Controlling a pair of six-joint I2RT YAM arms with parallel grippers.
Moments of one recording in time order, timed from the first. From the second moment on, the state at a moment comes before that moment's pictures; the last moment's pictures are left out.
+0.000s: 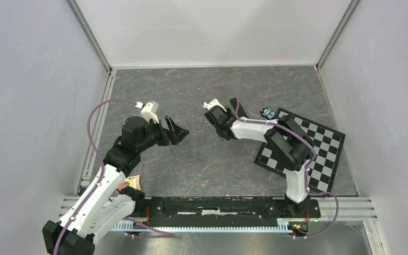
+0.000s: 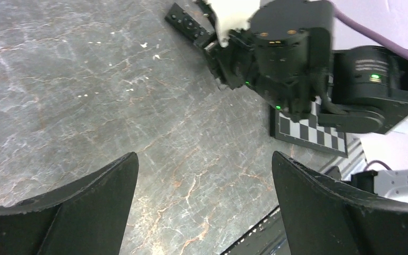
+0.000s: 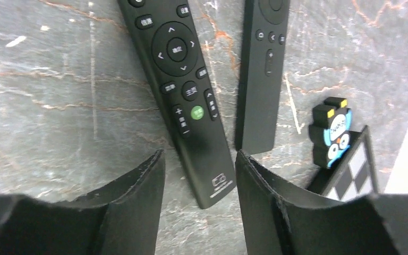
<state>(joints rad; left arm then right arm) -0.40 0.78 0.66 -0.26 0.29 -0.55 0.78 1.98 1.21 -0.24 0.70 -0.06</state>
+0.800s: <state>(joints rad) -0.40 0.56 0.99 -0.66 -0.01 -0.52 0.77 0.73 0.81 -0.36 0.78 0.17</state>
